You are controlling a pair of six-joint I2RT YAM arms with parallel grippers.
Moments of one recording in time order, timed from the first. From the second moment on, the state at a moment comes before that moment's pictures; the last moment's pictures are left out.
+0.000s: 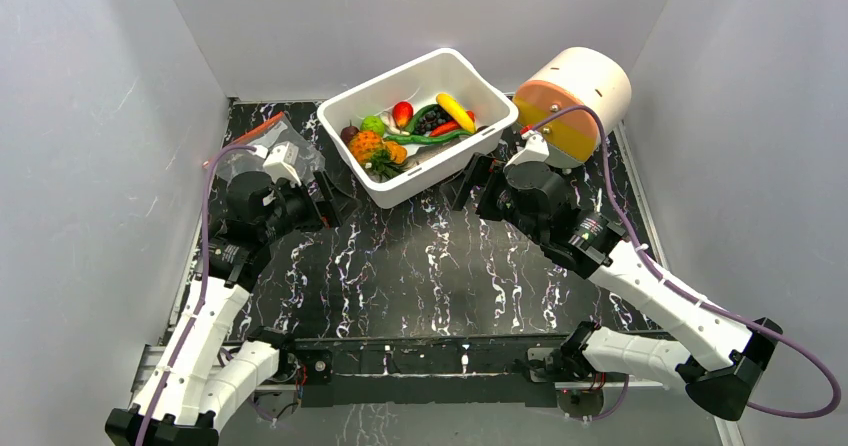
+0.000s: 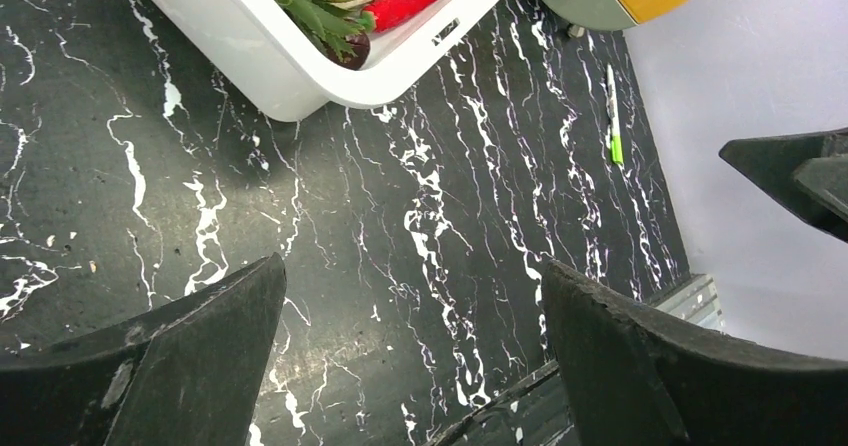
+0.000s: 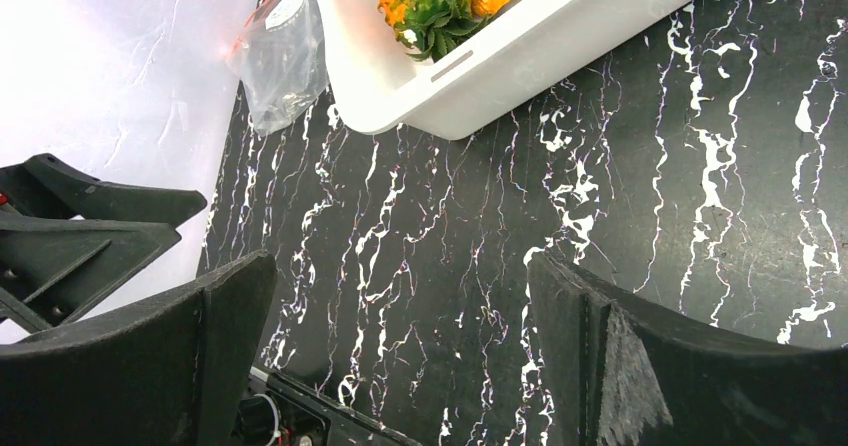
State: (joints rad) left arm -0.25 0.81 0.87 -0.51 0.33 -0.50; right arm 0.81 1.02 1.08 -0.44 0.27 0.76
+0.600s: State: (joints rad) left arm -0.25 0.87 0.91 -0.62 -0.12 -0.68; right arm 0.81 0.99 1.05 -0.45 0.29 0.75
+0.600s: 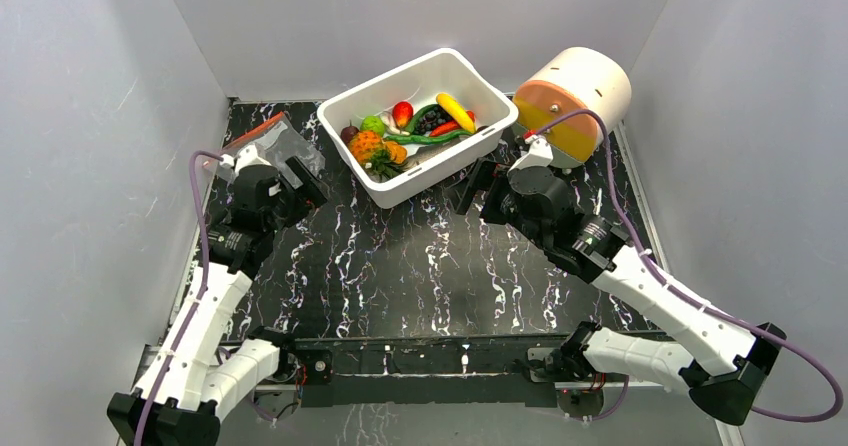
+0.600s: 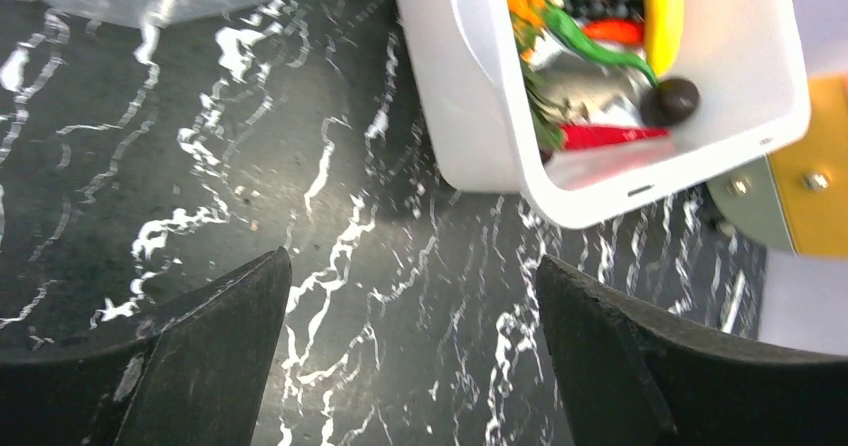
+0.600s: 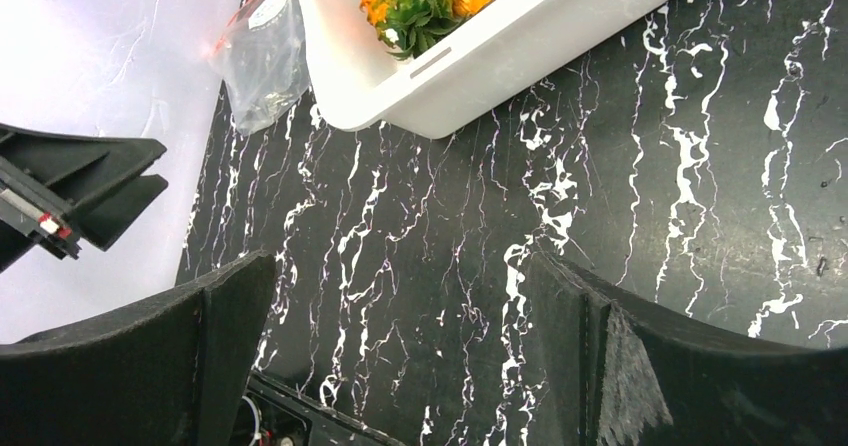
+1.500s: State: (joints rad) left arm 0.04 1.33 1.03 -0.74 -0.35 -1.49; right arm 0.81 0.86 1.01 -0.46 0.29 0.72
